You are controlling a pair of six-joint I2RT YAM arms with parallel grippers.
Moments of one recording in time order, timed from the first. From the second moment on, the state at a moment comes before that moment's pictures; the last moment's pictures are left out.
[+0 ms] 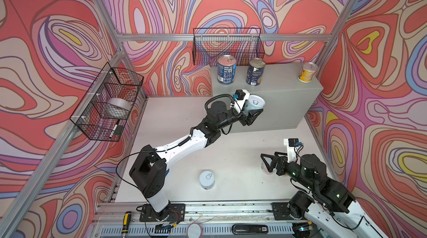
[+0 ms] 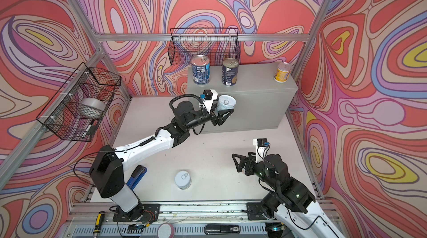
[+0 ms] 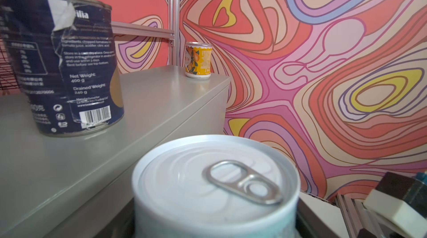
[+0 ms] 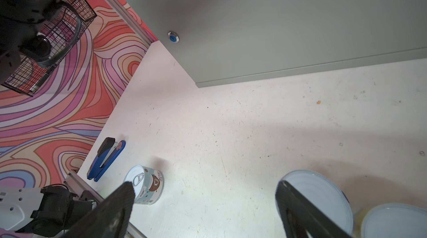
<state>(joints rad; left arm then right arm) -0.77 1.70 1.34 0.49 0.36 -0.14 0.62 0.35 0.58 -0.64 0.03 0.57</state>
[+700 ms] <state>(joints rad) -0.77 1.95 1.68 0.57 0.38 -0.10 0.62 0.39 0.57 -0.64 0.04 0.57</state>
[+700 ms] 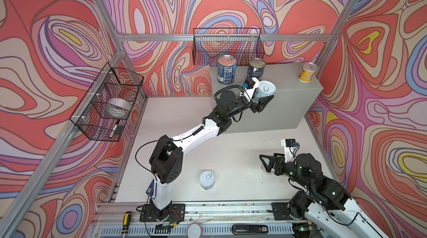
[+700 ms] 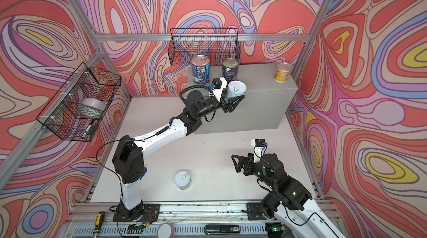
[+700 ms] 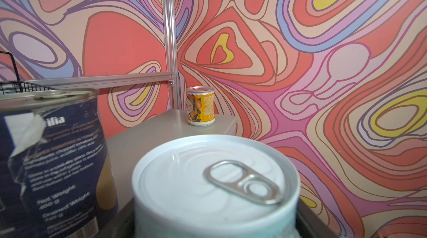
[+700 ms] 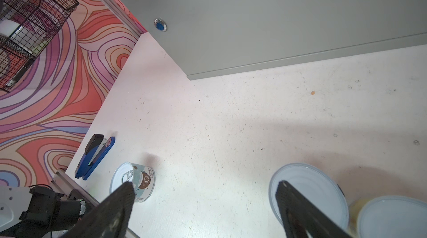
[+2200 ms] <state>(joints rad) -0.79 1.94 1.67 0.53 0.21 0.04 0.62 0.44 0.57 -0.64 0.01 0.57</state>
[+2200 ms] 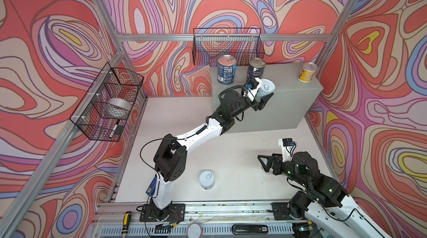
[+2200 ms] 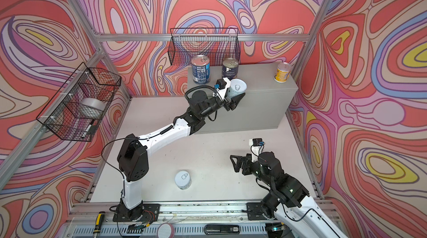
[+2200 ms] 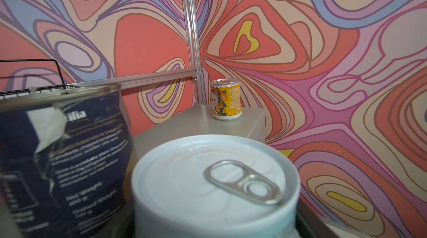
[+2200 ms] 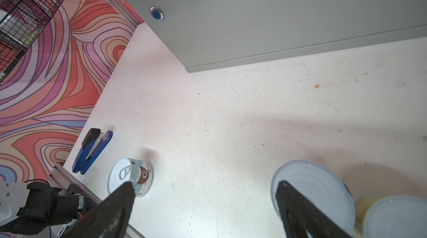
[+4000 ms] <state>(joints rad) -0.74 1.89 1.60 0.54 -0.22 0.14 0.62 0.53 0.56 -0.61 -0.03 0.55</state>
